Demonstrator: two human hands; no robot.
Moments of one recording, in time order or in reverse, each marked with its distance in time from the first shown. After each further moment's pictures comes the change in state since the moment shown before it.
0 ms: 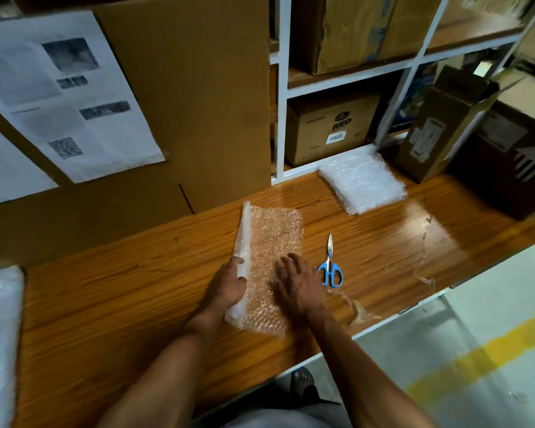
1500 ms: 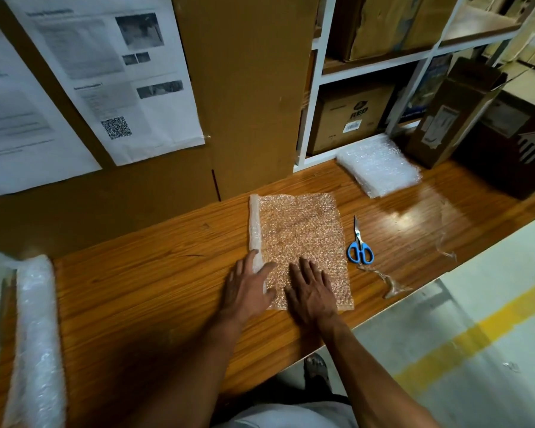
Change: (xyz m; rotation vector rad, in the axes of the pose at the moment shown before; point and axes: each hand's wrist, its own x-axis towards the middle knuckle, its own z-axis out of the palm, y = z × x) left_hand -0.051 -0.081 -0.026 0.424 0.120 0.445; right_hand -0.047 -0.081 0.065 -0.116 -0.152 0.110
